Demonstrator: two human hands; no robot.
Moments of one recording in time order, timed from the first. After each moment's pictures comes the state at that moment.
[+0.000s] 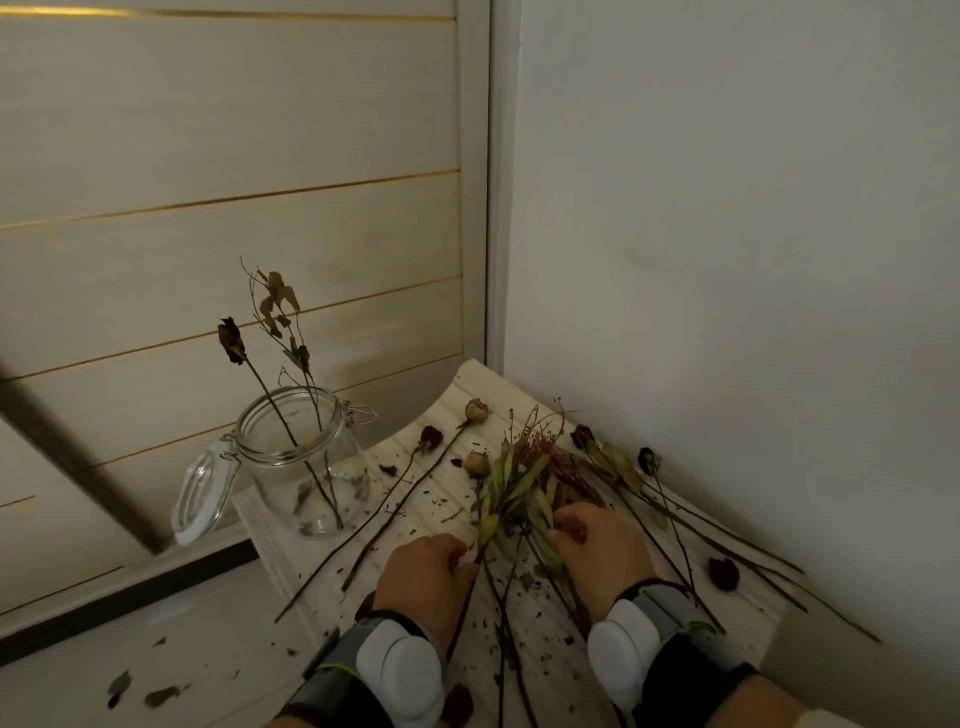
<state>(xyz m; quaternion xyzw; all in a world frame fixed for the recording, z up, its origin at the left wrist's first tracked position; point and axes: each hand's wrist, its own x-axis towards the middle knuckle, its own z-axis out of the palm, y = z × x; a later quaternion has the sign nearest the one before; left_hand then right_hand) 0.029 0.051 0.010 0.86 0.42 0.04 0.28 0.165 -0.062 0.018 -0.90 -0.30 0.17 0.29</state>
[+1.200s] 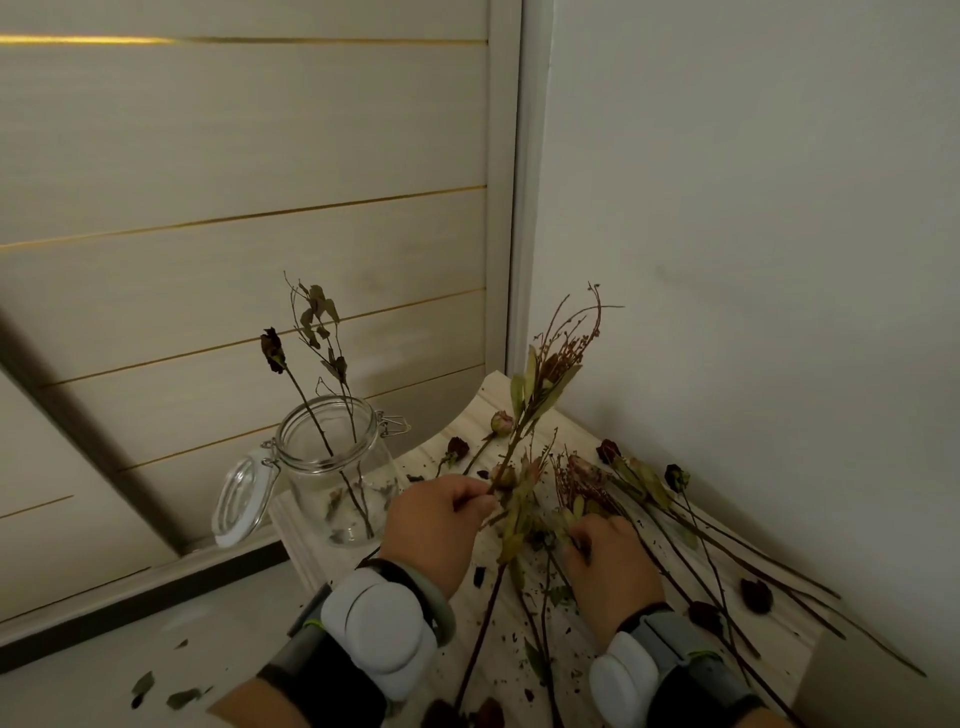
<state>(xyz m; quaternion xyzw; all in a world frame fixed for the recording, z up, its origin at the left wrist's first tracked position) 0.027 0.068 0.081 0.80 0.42 0.18 0.40 0.148 -0.049 0.008 -0.90 -0.32 0.11 0.28</state>
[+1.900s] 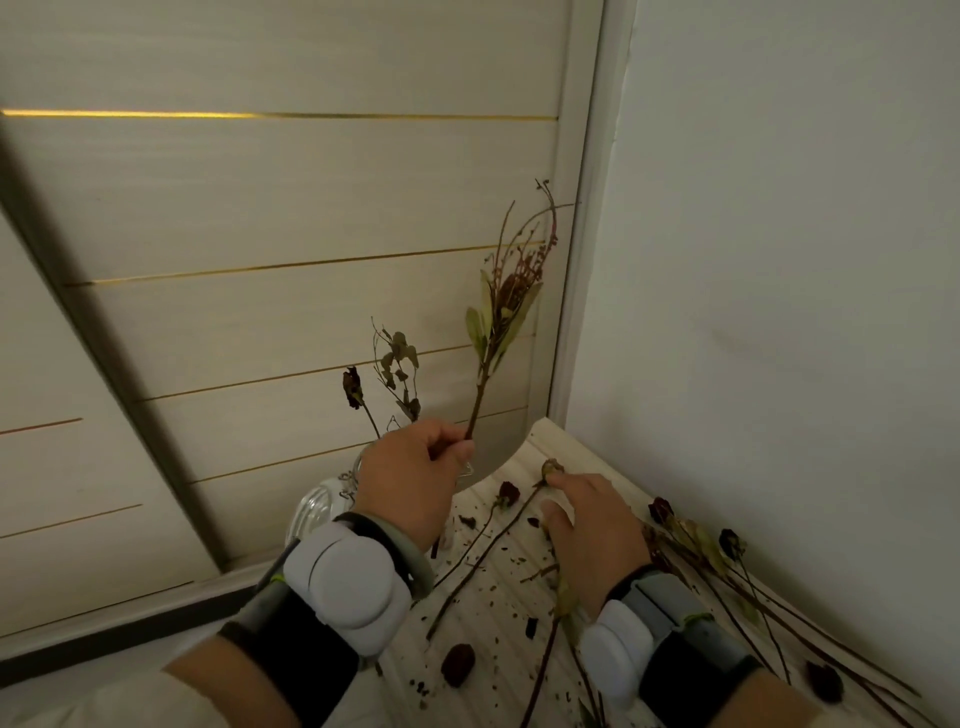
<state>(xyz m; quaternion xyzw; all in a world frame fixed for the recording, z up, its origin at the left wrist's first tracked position) -0.015 0.123 0.157 0.76 0.44 0.31 0.37 0.124 0.030 0.077 -0.84 -0.43 0.04 0.33</state>
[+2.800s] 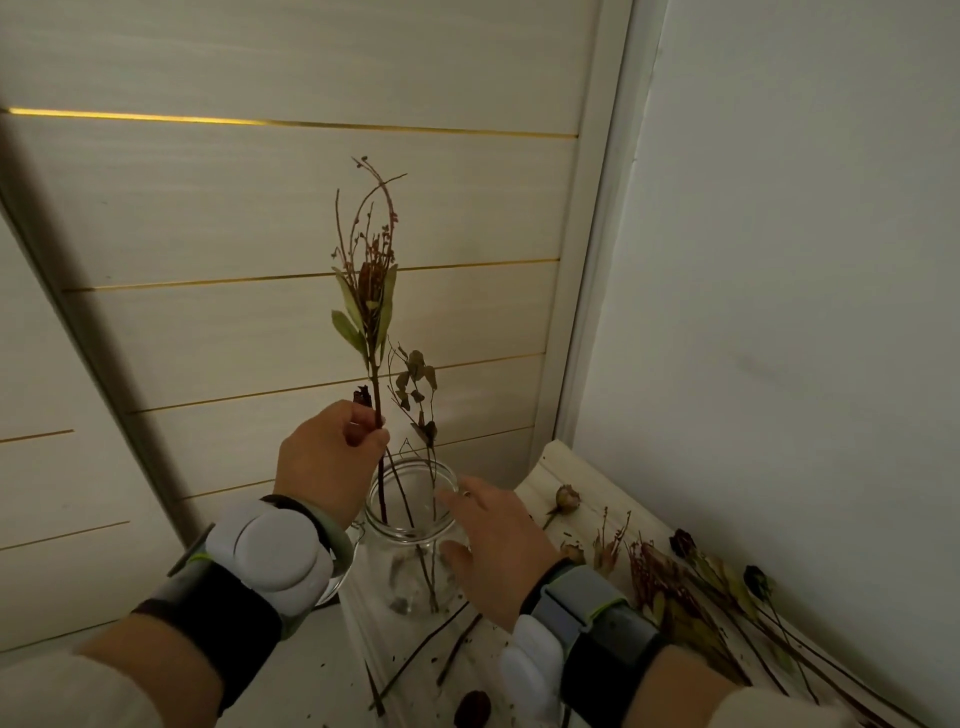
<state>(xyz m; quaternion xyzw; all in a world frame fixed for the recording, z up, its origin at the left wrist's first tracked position) -0.046 0.207 0.152 0.72 0.51 0.34 0.33 0.073 0.097 0.092 -0.76 -0.62 0.10 0.18</state>
